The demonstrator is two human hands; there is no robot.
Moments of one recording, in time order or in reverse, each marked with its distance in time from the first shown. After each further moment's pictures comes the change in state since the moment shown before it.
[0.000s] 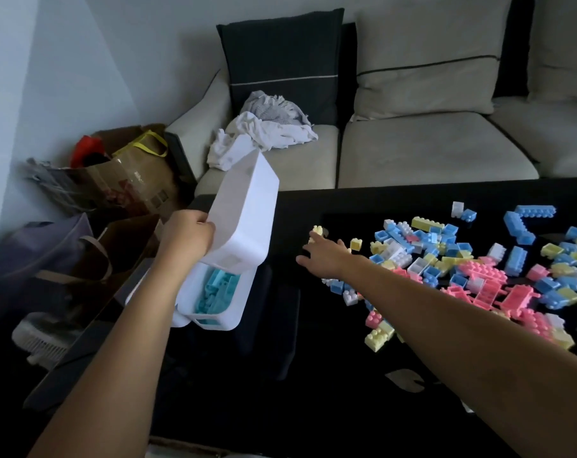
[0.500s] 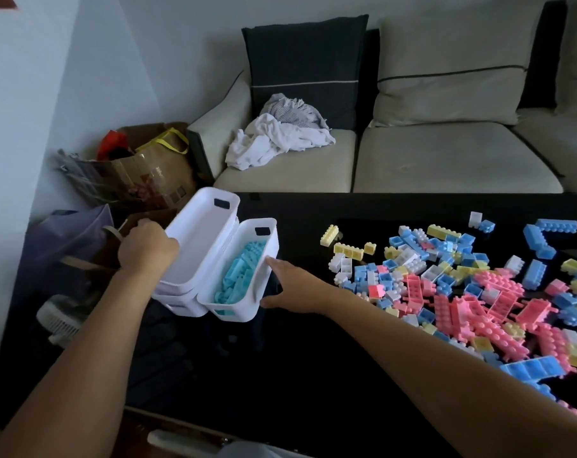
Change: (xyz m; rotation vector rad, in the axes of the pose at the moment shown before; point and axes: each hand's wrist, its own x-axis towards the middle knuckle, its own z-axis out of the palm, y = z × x) left_hand 0.012 -0.070 -0.037 0.491 0.147 -0.261; right_hand -0.042 -0.073 0.020 0.368 0.002 -0.324
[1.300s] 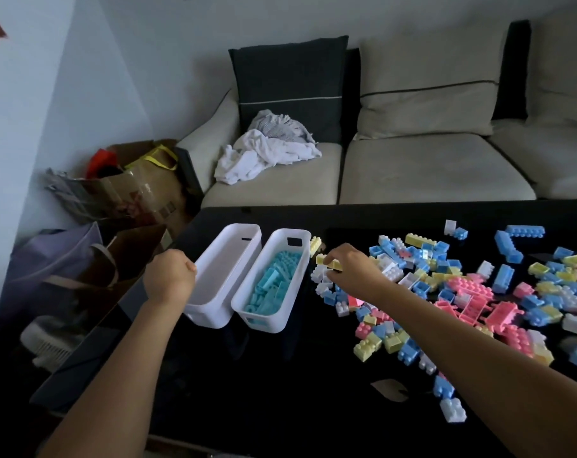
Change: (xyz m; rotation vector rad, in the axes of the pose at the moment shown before) left_hand -0.034 0.029 0.034 -0.055 -0.004 0.125; right_hand -0.046 0.082 -0.066 -0.135 0.381 0.197
